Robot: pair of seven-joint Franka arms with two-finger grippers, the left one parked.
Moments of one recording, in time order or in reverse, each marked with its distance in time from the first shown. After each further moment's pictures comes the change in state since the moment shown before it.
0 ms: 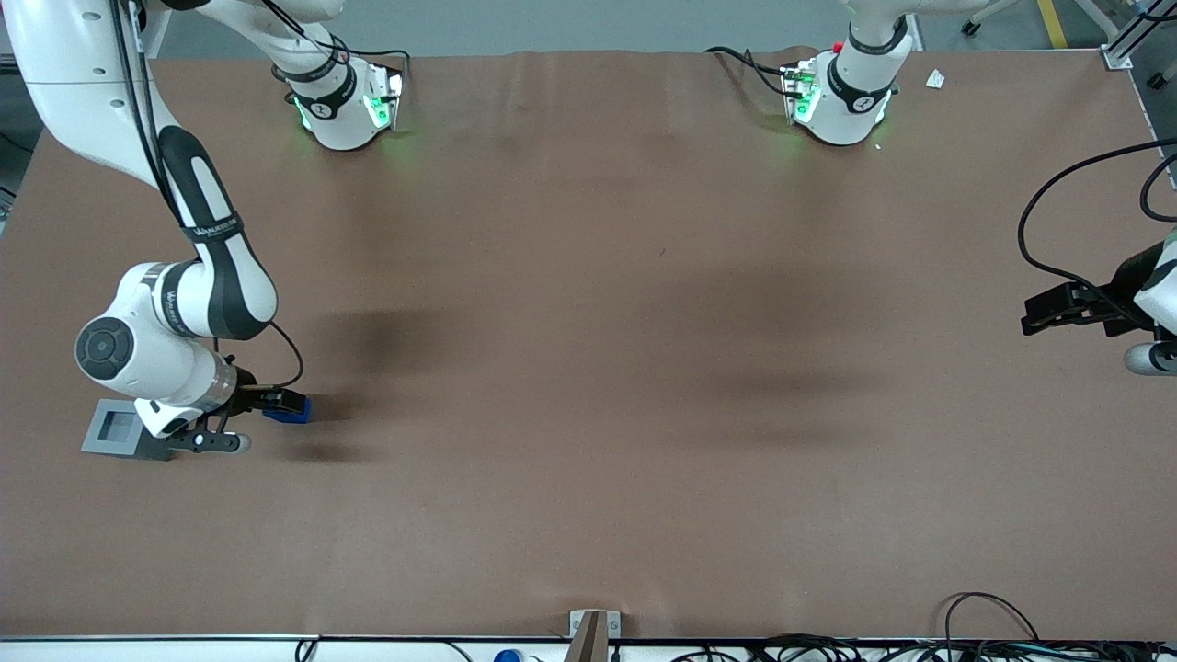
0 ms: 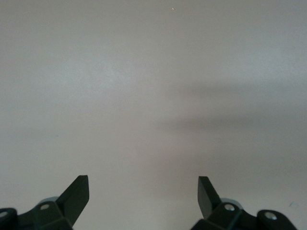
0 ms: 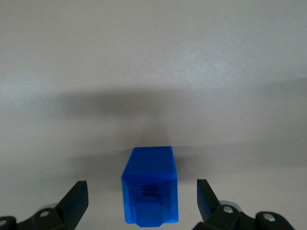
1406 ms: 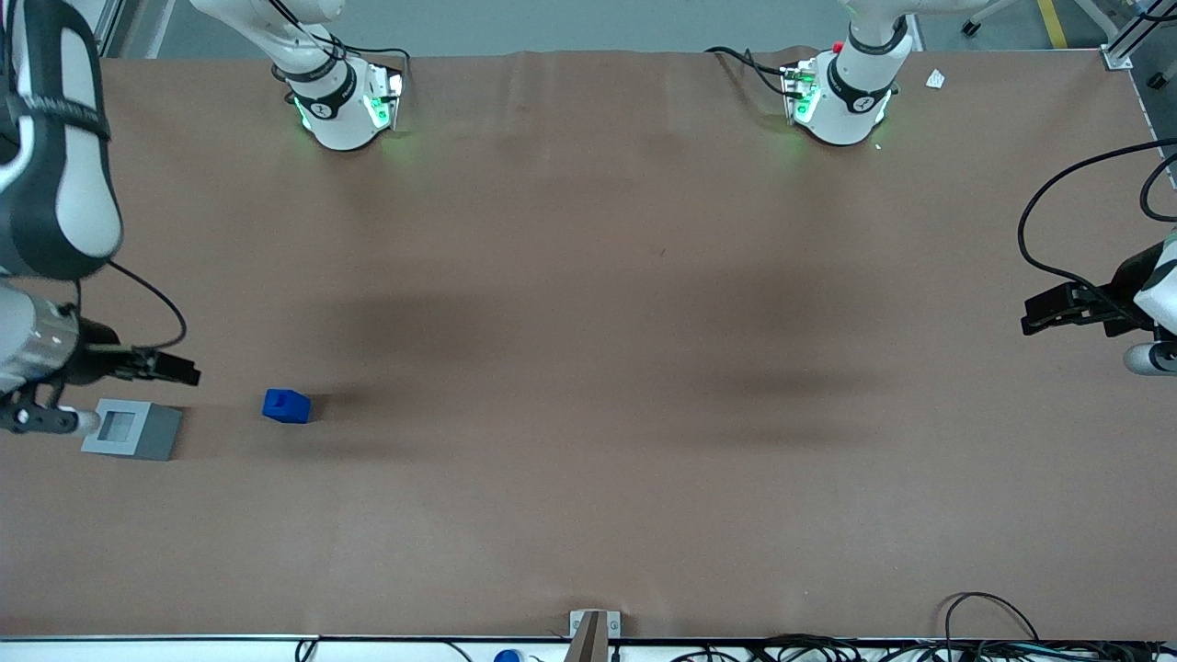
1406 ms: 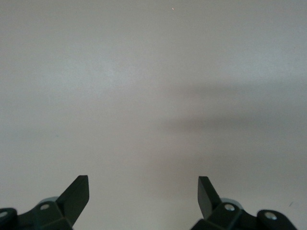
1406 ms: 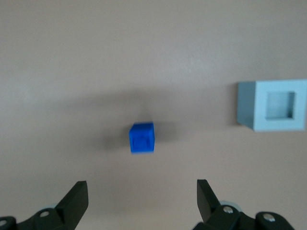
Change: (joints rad) arm -0.039 -0.141 -0.002 0.308 0.000 -0.458 -0.002
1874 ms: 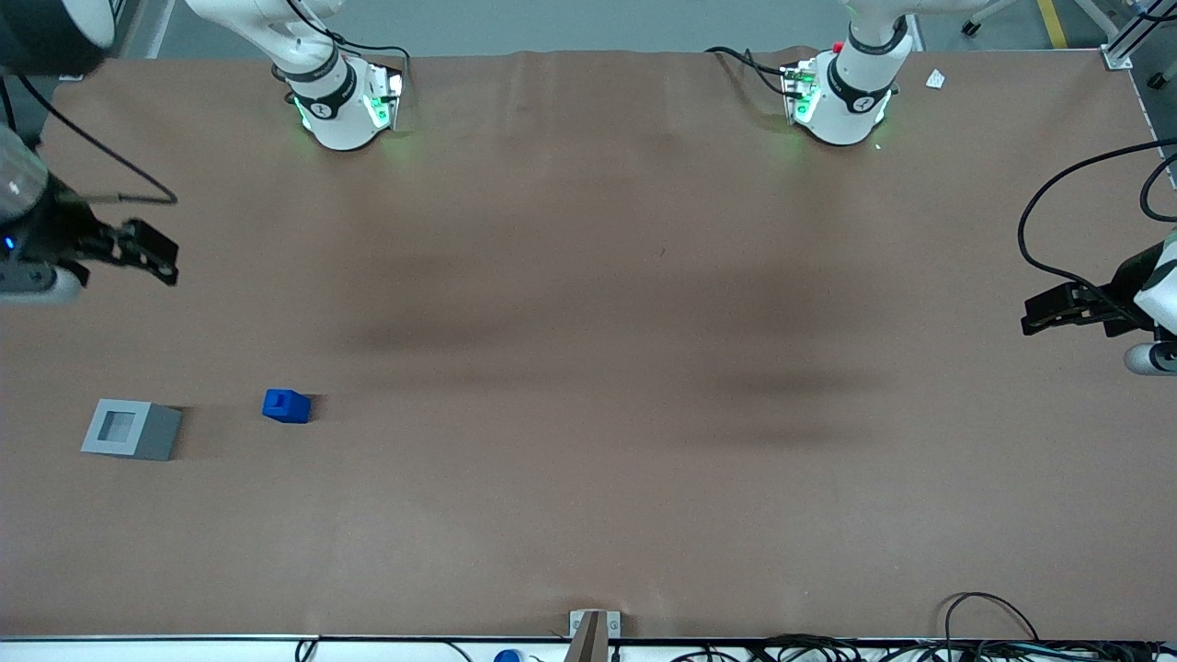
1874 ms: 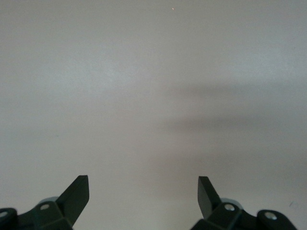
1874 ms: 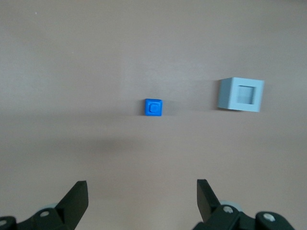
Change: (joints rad) arm 0.119 -0.281 0.007 0.018 -0.079 -0.265 0.011
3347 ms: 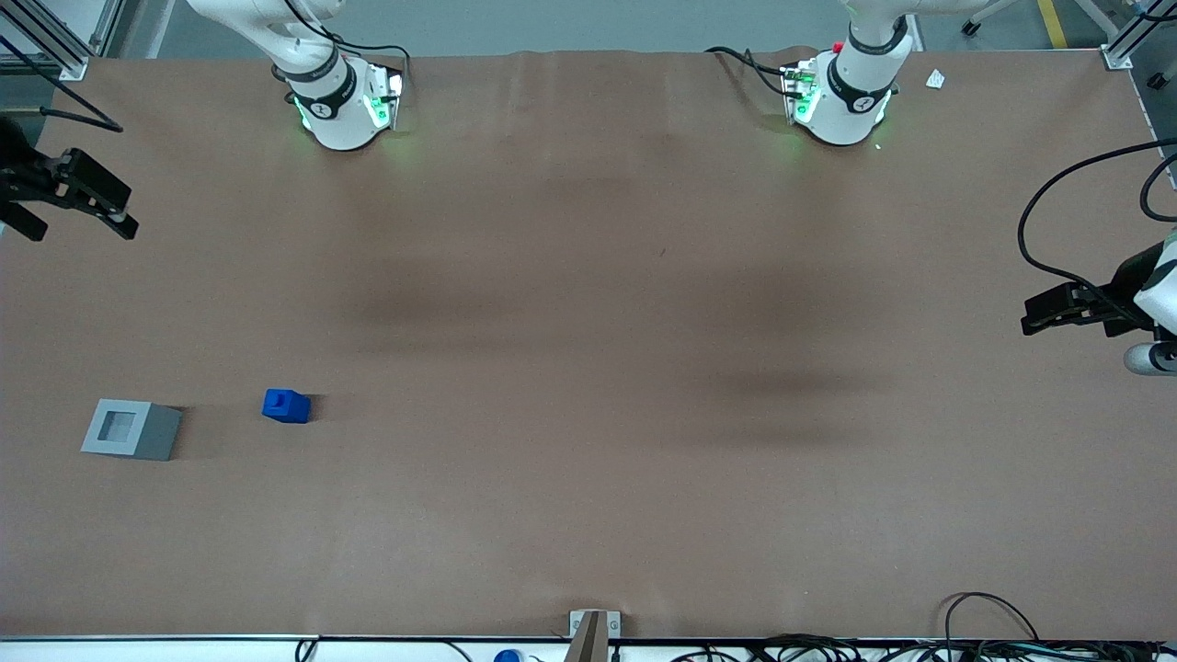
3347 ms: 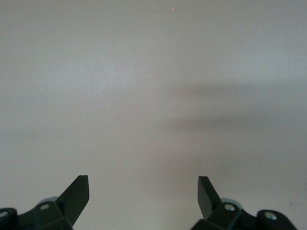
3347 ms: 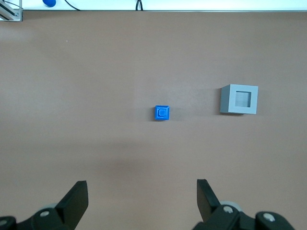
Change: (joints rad) arm -0.033 -0.167 0.014 0.007 0.048 -0.050 -0.008
